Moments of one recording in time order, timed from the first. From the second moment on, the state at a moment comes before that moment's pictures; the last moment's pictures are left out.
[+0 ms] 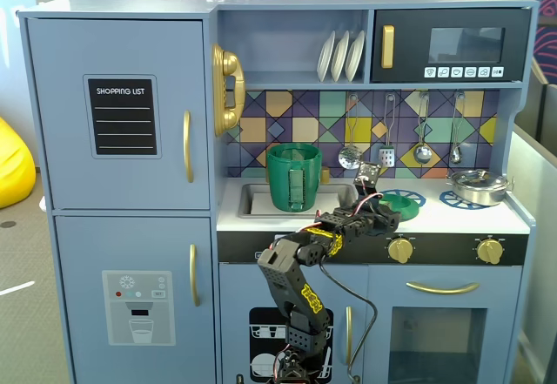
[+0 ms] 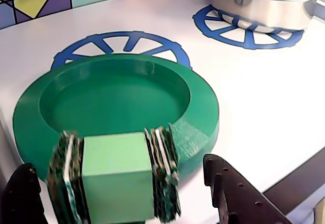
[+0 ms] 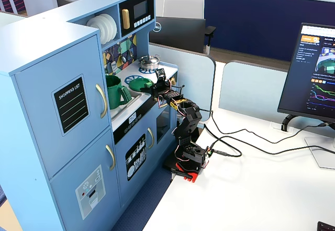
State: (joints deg) arm 34.2 118.7 124.8 -2.0 -95.3
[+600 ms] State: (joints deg) arm 31.6 117.1 122.5 -3.3 -95.2
